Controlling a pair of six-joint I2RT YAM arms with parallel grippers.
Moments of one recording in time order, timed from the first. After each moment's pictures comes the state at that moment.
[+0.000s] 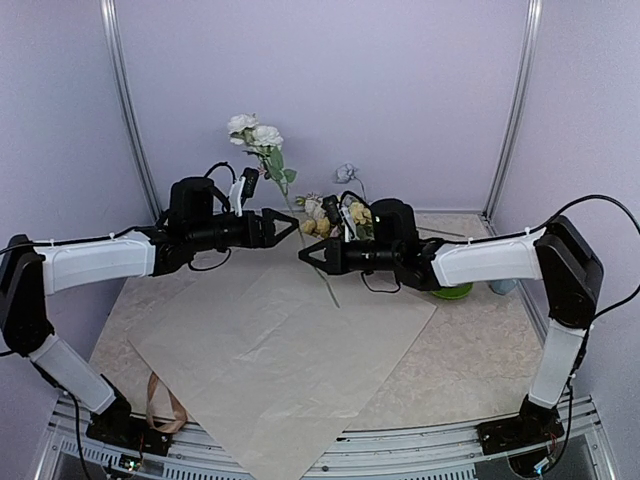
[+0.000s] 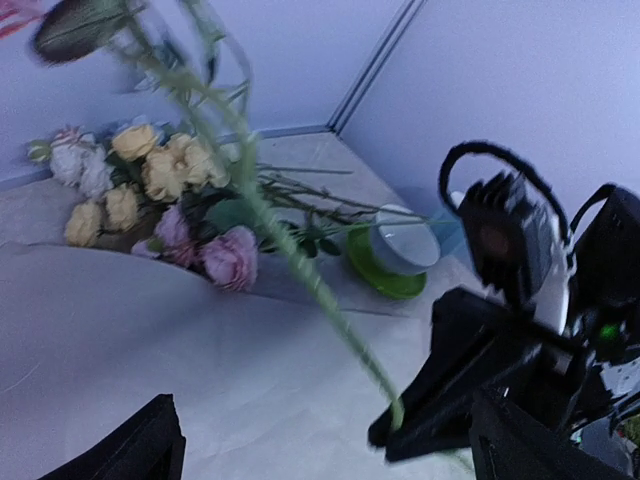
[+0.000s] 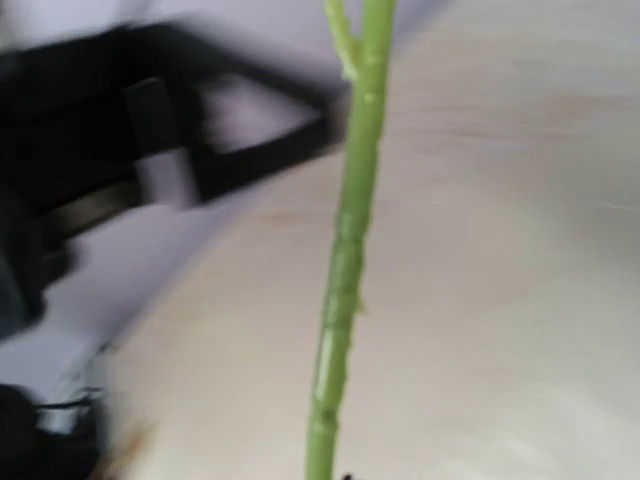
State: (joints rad) left arm -0.57 1.52 1.04 0.18 0.35 -0.37; right arm 0.76 1.84 1.19 0.38 -0.47 0.50
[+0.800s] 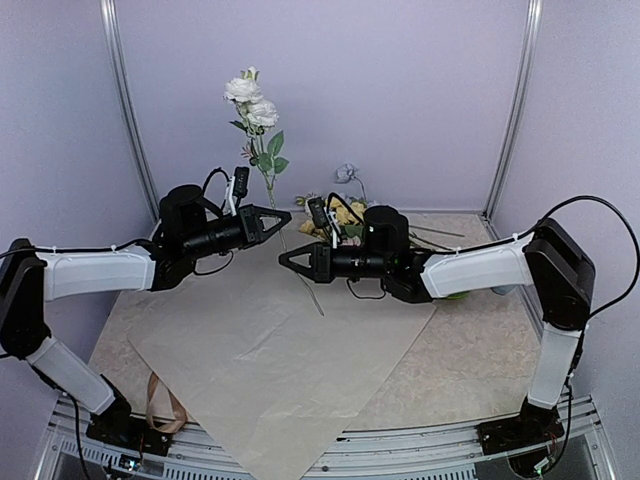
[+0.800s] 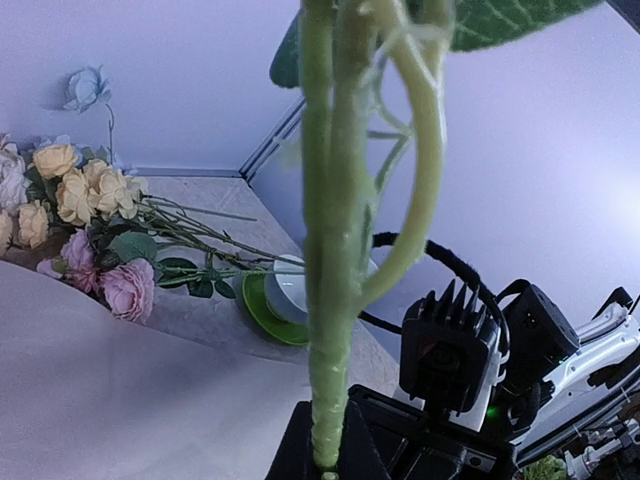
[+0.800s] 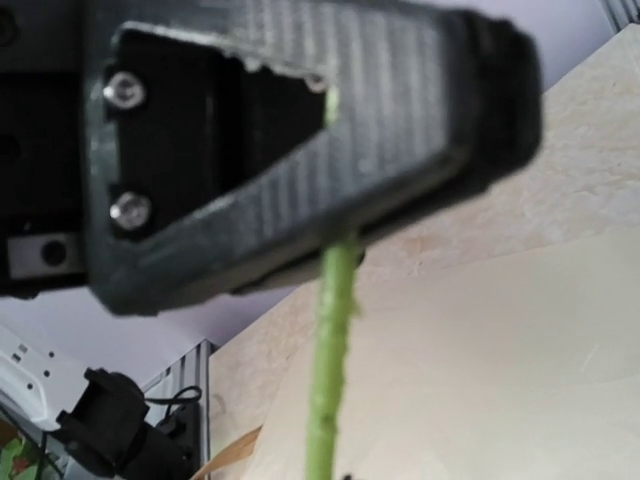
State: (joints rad) left arm -0.59 1.51 0.92 0.55 0.45 -0.68; right arm 0.87 1.88 1.18 0.64 -0.56 0.59
